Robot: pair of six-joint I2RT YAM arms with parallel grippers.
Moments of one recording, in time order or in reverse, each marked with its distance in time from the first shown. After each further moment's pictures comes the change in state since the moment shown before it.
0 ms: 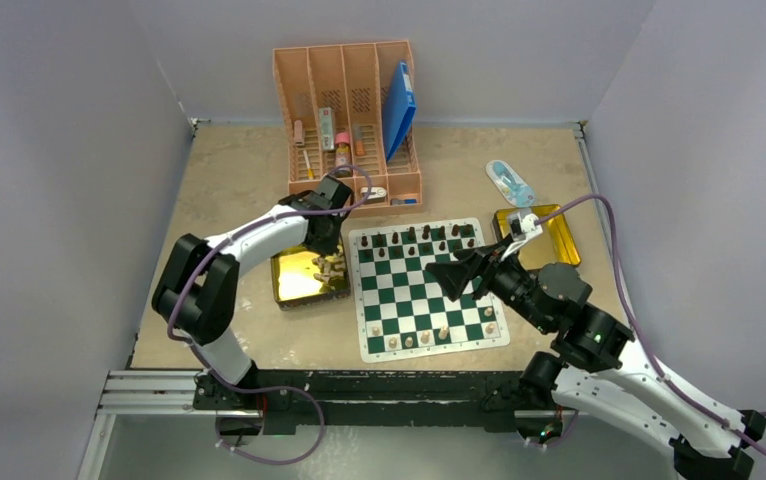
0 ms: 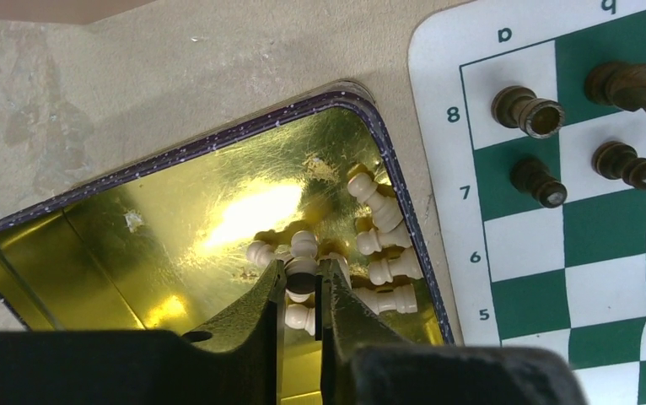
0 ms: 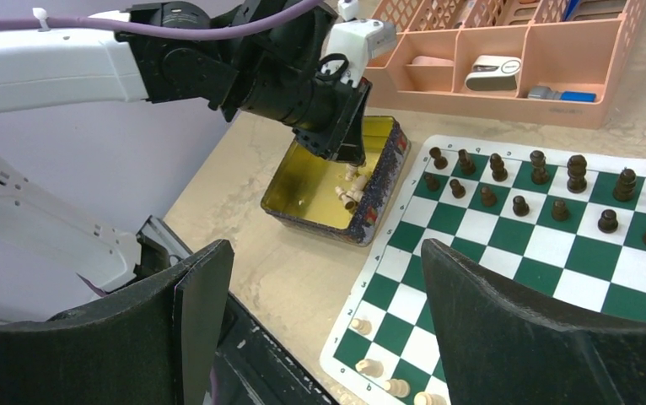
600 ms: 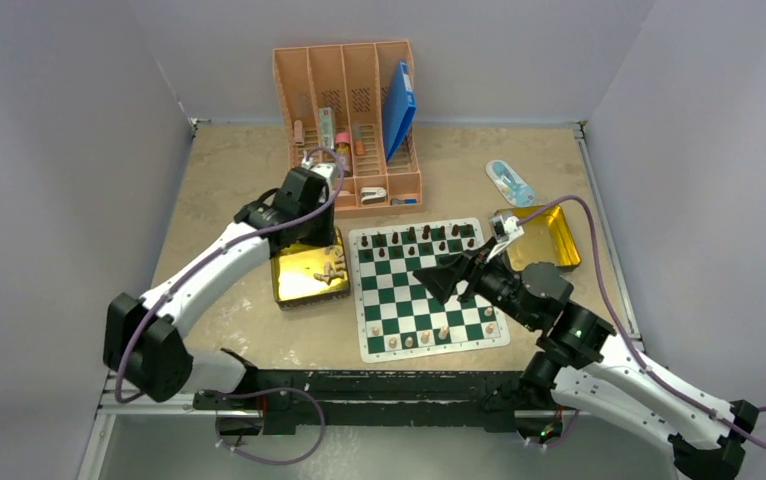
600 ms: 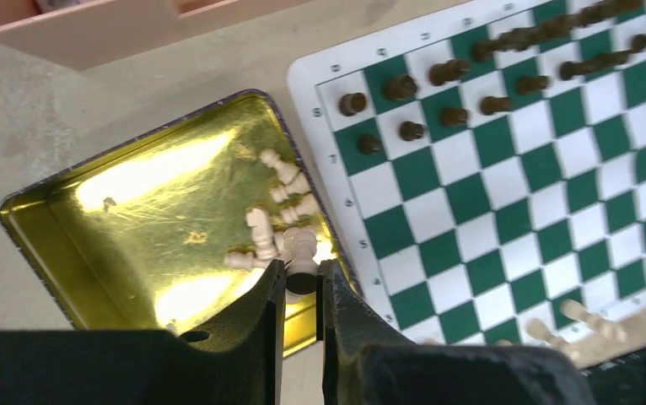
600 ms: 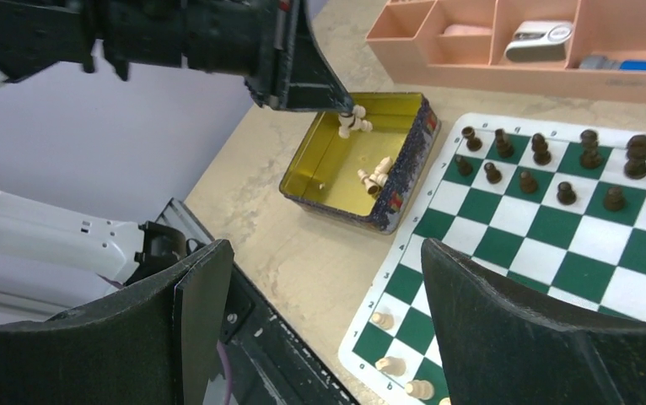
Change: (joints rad) left arm 0.000 -0.296 -0.010 -0.024 0.142 -0.033; right arm 0.000 0.038 -0.068 0.096 -0.063 0.039
